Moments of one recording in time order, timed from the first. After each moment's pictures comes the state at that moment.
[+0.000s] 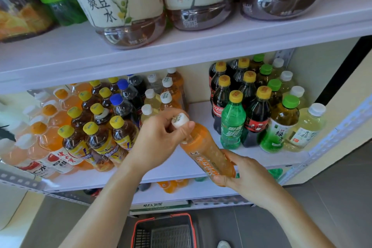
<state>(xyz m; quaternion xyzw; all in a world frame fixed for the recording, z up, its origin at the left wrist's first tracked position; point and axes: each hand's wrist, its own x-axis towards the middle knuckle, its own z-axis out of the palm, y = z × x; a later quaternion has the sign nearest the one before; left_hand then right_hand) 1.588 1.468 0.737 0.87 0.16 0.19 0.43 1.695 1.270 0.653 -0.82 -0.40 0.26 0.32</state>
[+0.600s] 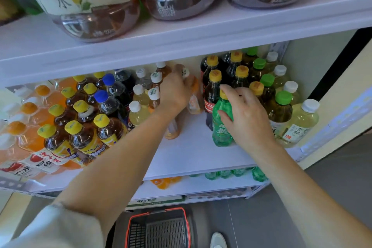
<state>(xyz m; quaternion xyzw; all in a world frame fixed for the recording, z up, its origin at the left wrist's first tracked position) 1.735 1.509 0.699 0.89 0.29 0.26 0.23 1.759 1.311 0.696 -0.86 -0.41 -0.12 0.28</state>
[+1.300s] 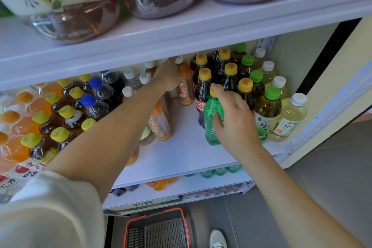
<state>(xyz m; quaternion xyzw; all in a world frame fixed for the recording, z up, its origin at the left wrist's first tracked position) 1.777 1.544 0.718 0.93 0.27 0.05 0.25 1.750 1.314 0.676 -0.85 -0.38 -0.09 0.36</state>
